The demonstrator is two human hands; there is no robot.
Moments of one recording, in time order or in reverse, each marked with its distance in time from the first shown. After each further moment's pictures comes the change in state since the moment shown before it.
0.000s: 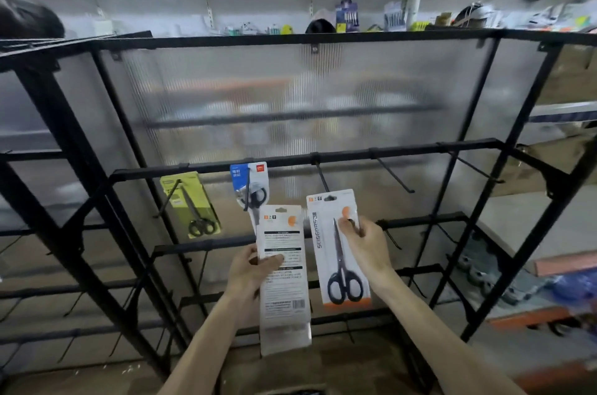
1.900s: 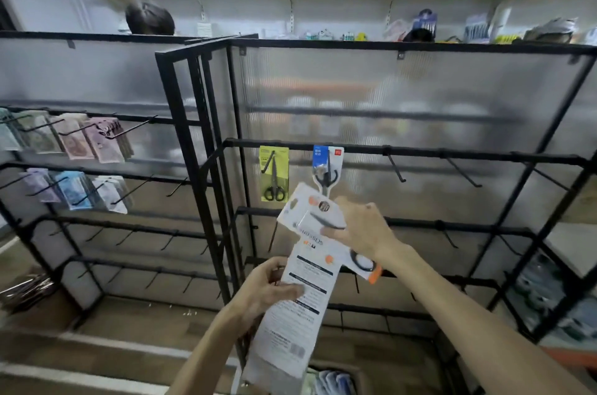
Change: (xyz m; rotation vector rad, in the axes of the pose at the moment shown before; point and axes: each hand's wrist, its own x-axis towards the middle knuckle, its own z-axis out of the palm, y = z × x) left_hand -0.154 -0.041 -0.130 0.071 -0.219 0.115; right_hand -0.077 -0.063 0.092 -0.962 -0.445 -0.602
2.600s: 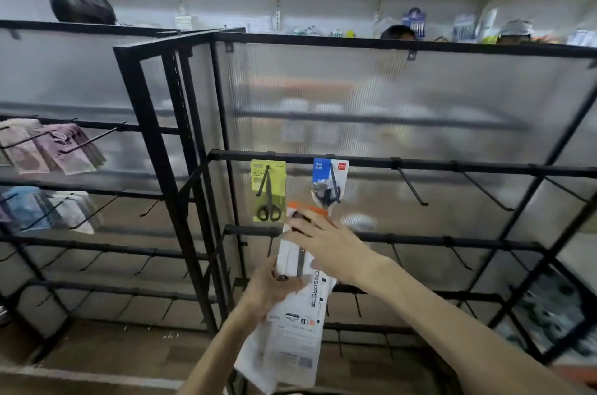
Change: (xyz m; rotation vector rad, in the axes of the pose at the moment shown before) left_hand 0.106 0.011 -0.024 0.090 0.096 0.007; right_hand 0.074 -0.019 0.034 -0.392 -0.090 -0.467
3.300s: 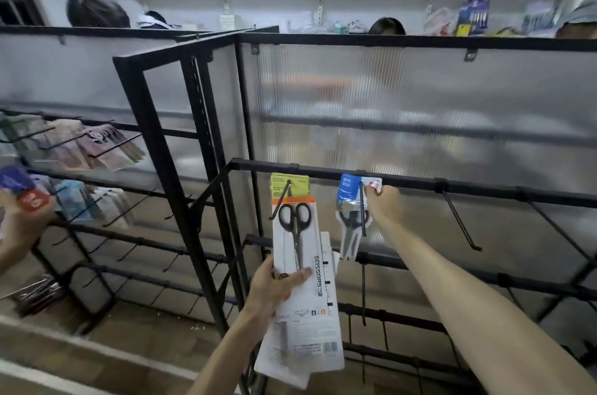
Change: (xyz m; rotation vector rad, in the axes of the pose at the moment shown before) left_hand 0.053 0.006 -0.011 -0.335 0.210 -0.077; right_hand 0.090 0.140 0.046 1.011 0.398 1.167
